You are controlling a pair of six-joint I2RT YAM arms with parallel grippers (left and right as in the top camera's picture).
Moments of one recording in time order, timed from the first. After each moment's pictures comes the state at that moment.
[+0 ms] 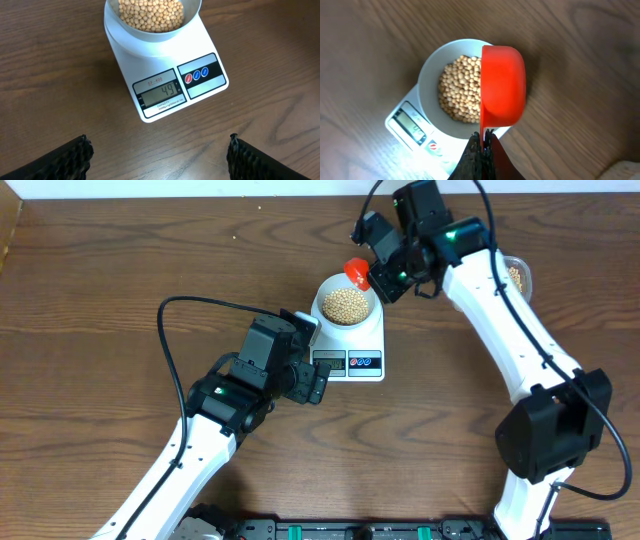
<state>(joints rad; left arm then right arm) -0.48 1.21 0.91 -0.60 0.10 -0.09 0.39 1.98 1.88 -0.98 -0.25 -0.32</state>
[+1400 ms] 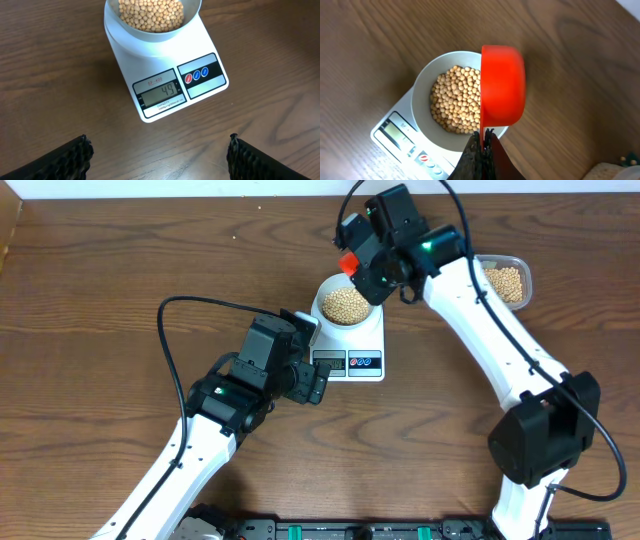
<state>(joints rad) -0.48 1.21 0.91 -0.60 0.10 -0.09 0.45 1.98 1.88 -0.93 -0.13 -0.30</state>
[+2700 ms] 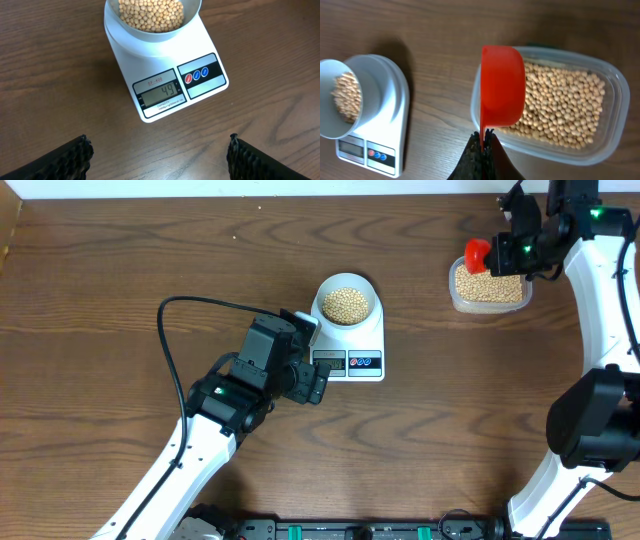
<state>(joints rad) -0.48 1.21 0.91 -0.60 0.10 -0.09 -0.08 1.98 1.87 -1.05 -0.33 -0.15</state>
